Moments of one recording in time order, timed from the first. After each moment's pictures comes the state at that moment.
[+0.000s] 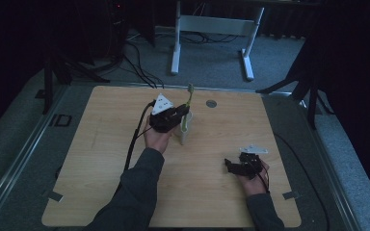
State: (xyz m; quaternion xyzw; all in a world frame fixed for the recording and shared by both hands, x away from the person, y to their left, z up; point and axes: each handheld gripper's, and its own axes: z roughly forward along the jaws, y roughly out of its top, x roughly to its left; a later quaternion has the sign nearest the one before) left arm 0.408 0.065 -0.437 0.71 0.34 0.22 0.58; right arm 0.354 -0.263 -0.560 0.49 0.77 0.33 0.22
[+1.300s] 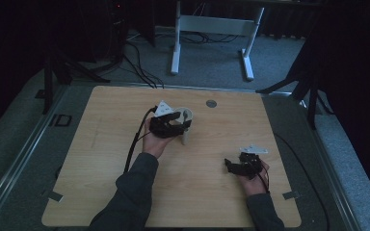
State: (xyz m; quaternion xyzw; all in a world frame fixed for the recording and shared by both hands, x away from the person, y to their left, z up) left arm 0.409 0.067 -0.461 0.75 0.36 0.17 0.52; right arm 0.354 -0.263 -0.560 0.49 0.78 0.33 0.21
